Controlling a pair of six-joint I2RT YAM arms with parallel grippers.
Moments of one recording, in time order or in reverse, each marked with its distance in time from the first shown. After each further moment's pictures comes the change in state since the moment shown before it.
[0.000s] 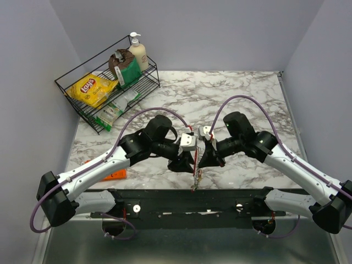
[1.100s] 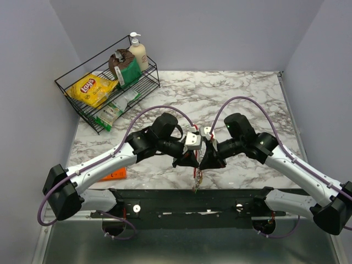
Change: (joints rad) left arm -0.001 0.098 0.034 0.040 0.027 0.037; right arm -0.003 -0.011 -0.025 -0.001 -0.010 0.038
